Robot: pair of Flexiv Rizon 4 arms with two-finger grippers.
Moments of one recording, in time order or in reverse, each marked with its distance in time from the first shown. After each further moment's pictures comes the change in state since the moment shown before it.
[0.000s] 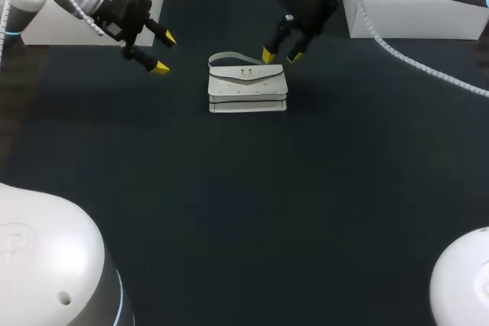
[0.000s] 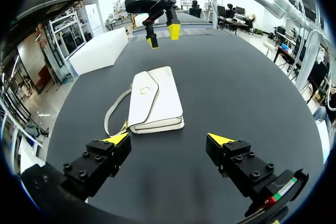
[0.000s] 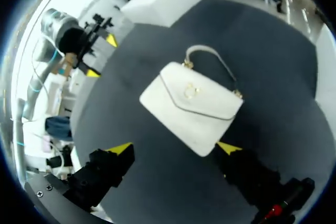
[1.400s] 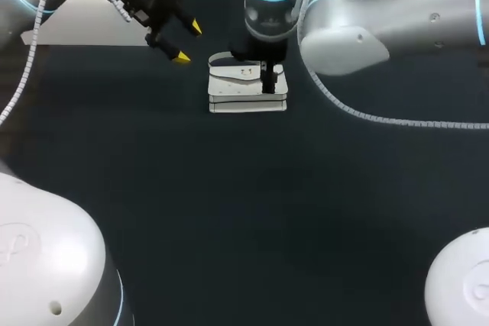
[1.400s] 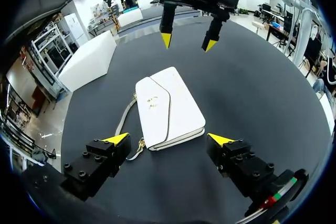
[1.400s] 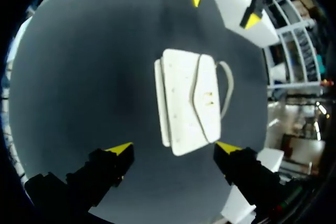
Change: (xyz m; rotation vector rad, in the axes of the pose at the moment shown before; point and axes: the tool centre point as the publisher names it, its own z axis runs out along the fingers) left arm -0.042 -0.034 0.034 -0.056 0.032 0.188; right arm 0.023 -0.012 0.017 0.267 -0.635 -0.883
